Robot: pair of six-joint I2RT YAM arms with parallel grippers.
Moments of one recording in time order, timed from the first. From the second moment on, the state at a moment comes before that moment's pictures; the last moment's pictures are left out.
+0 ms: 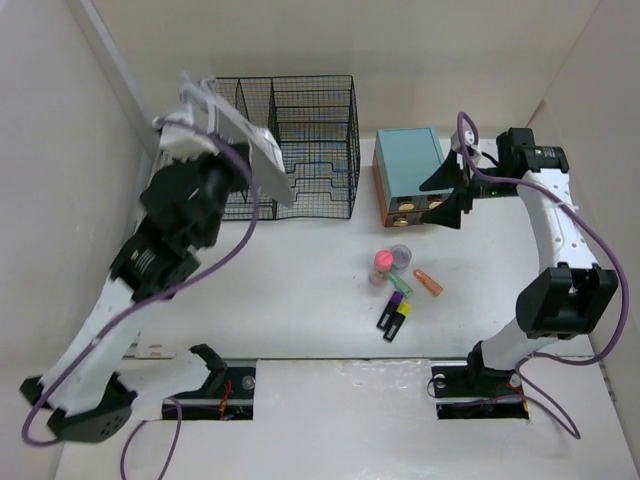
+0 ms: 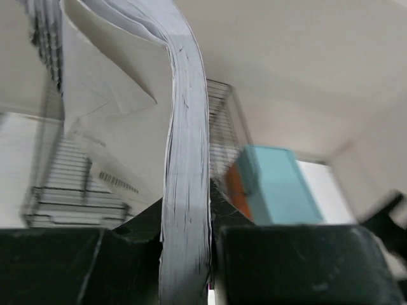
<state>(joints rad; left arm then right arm) -0.72 0.95 1.43 -0.43 -0.56 -0.40 -0.05 1.59 1.62 -1.34 -1.32 -1.15</state>
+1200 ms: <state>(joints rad) -0.25 1.85 1.98 -0.39 -0.24 -0.10 -0.31 1.43 1.44 -1.25 -1.25 -1.15</state>
